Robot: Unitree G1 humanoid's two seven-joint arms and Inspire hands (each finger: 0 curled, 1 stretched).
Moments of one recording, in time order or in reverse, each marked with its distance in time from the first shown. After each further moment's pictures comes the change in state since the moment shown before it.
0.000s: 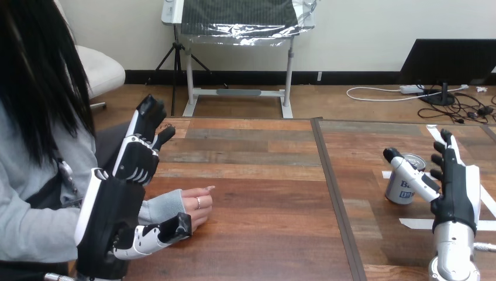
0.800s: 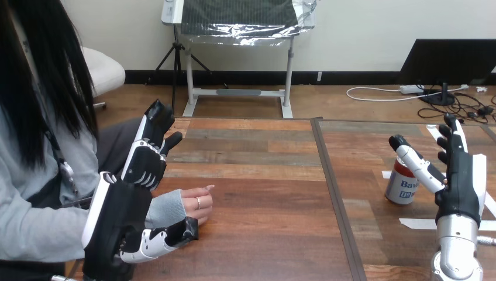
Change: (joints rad) left arm 0.013 -0.002 -0.027 0.000 0.007 0.010 0.005; right arm 0.000 -0.001 -0.021 -0.026 0.004 -0.087 0.001
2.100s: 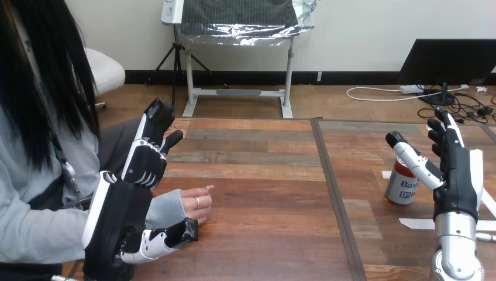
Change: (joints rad) left arm 0.001 -0.001 -0.005 -0.006 0.015 -0.015 0.016; right arm 0.000 0.007 -0.012 -0.005 0.048 -0.077 0.086
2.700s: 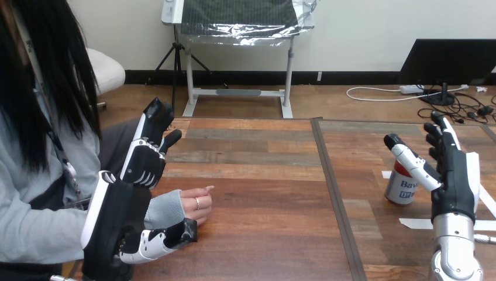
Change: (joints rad) left arm 0.002 0.004 -0.001 -0.006 0.000 -0.002 0.001; right arm 0.000 0.006 0.000 0.000 0.021 0.021 0.015
